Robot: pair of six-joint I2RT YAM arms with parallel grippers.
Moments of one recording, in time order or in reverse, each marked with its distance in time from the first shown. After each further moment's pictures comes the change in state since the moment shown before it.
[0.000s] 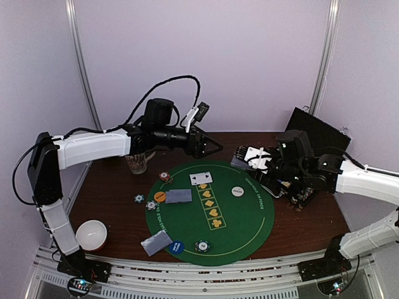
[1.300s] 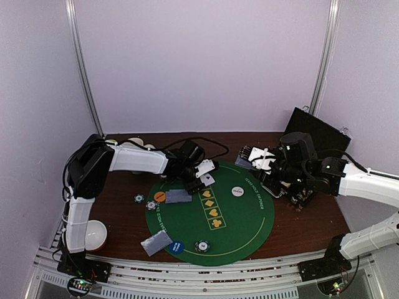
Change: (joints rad) left arm -0.065 0.379 0.093 -0.319 -0.795 0.626; right arm -0.019 -0.039 -0.042 0.018 0.039 0.006
